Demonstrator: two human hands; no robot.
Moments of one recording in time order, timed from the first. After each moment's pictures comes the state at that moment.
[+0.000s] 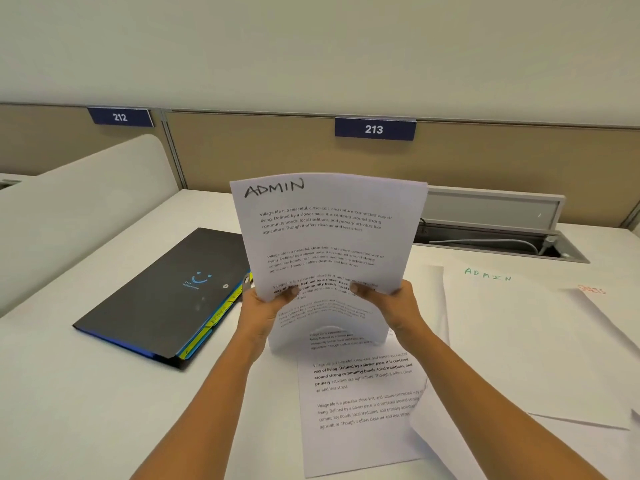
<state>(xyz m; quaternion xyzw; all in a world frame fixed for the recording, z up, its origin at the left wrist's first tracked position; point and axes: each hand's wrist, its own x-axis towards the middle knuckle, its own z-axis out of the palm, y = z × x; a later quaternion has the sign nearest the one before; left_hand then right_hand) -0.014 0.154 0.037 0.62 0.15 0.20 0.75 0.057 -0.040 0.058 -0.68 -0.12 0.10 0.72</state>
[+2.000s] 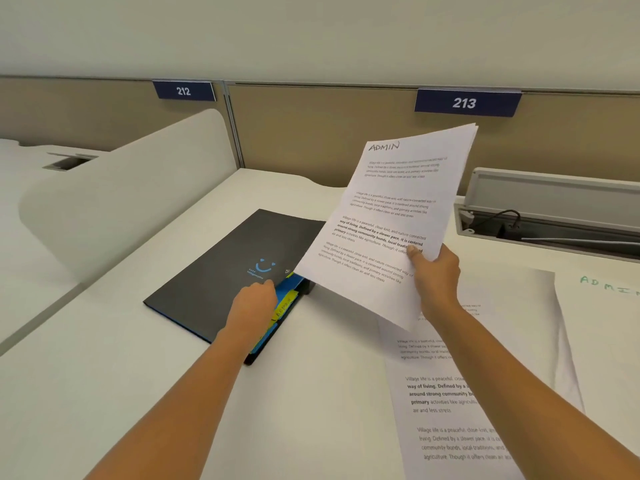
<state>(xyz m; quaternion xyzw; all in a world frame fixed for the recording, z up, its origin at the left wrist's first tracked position) -0.026 0.305 -0.001 0.97 0.21 -0.03 -0.10 0.080 0.078 0.061 -0.74 0.04 0.00 0.67</state>
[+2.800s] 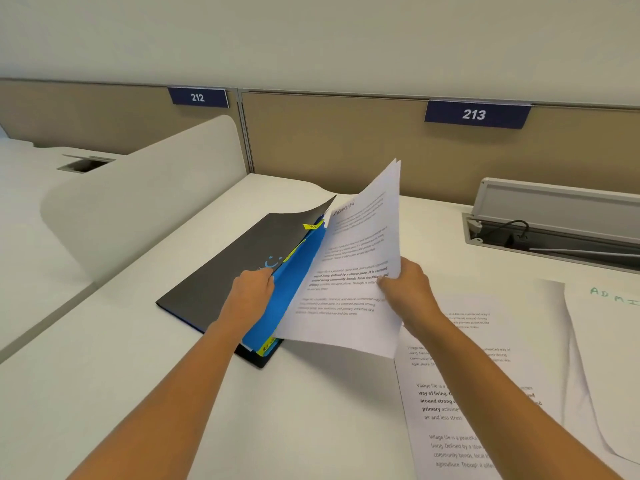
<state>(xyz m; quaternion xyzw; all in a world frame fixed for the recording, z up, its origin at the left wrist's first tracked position) -0.036 0.329 0.023 0.95 0.23 0.13 0.17 0.034 0.105 0.082 -0.82 -0.10 0.14 0.55</state>
